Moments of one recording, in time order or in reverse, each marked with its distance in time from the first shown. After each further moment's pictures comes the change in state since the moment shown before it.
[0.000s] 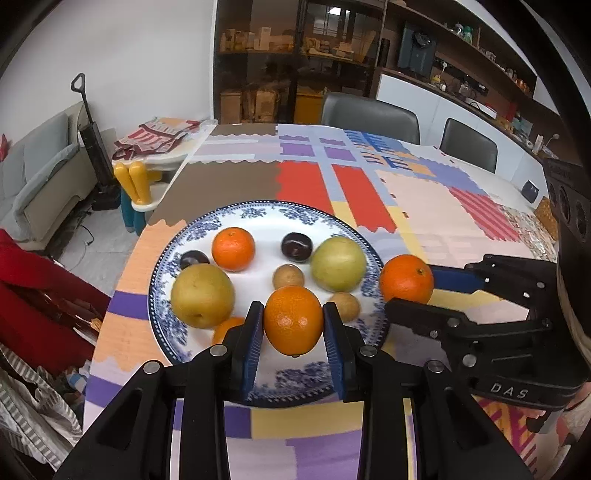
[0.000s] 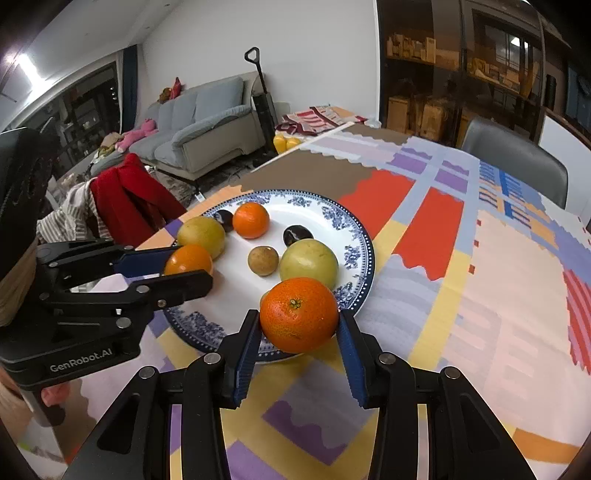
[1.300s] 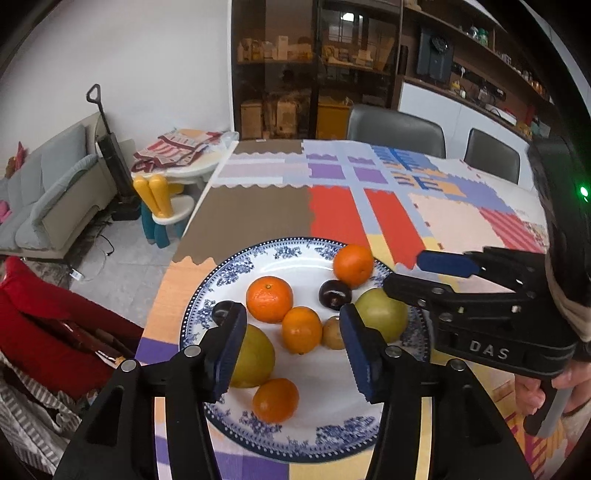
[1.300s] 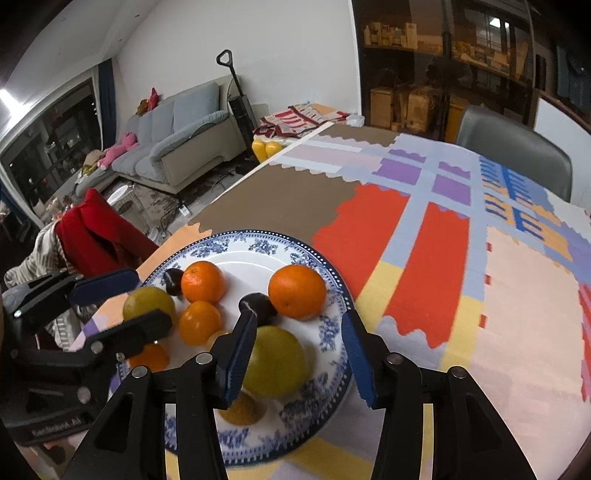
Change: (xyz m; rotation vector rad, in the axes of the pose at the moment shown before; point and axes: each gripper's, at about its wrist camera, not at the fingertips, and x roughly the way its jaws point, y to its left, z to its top) left arm 0.008 0.015 0.034 -0.013 -0.041 0.090; right arm 0.042 -0.029 0.053 0.086 -0.005 -0.032
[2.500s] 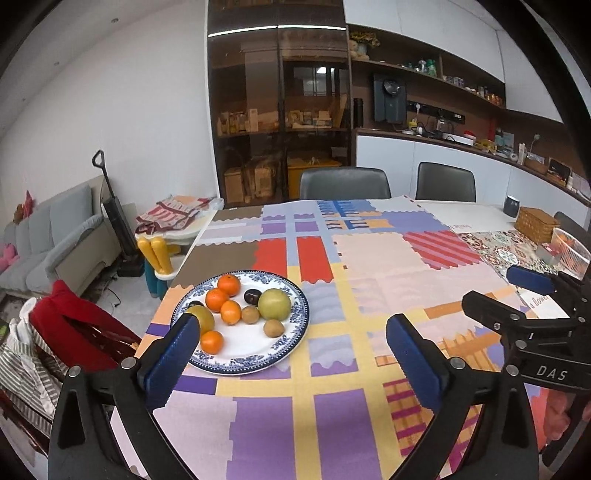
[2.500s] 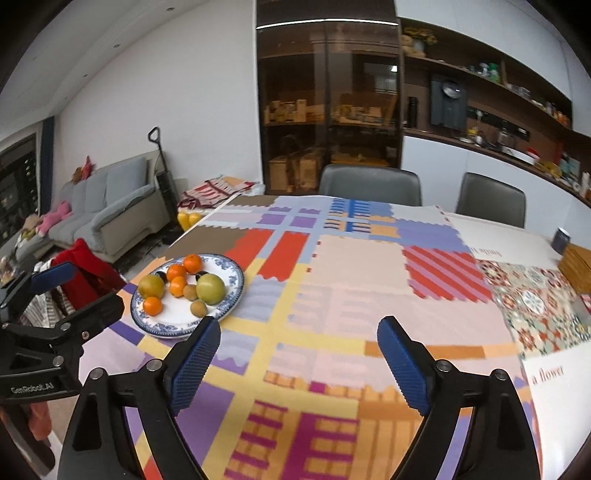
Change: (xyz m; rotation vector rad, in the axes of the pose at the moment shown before) left arm -0.163 -0.113 -0.064 0.099 -0.250 0.009; right arm -0.235 -0.004 -0.130 0.160 -0.281 -0.332
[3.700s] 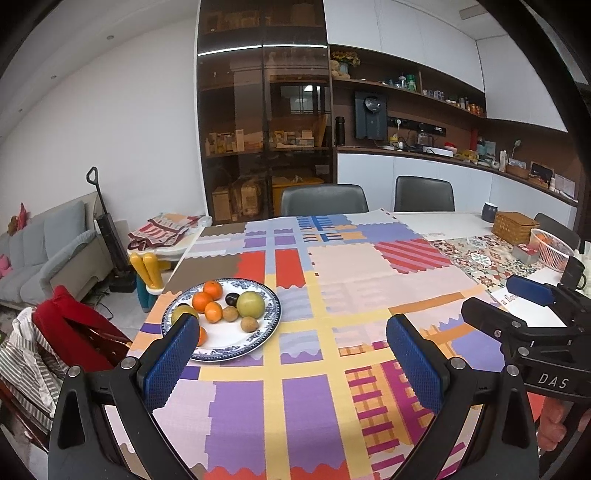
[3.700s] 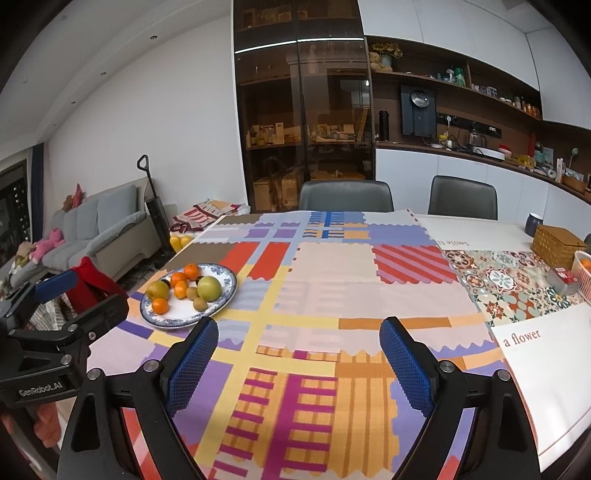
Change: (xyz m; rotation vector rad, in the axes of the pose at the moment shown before) left arm -0.052 -0.030 -0.017 0.014 -0.074 -0.046; right arm -0.076 -0.012 -0.037 0.063 -0.085 -0.039
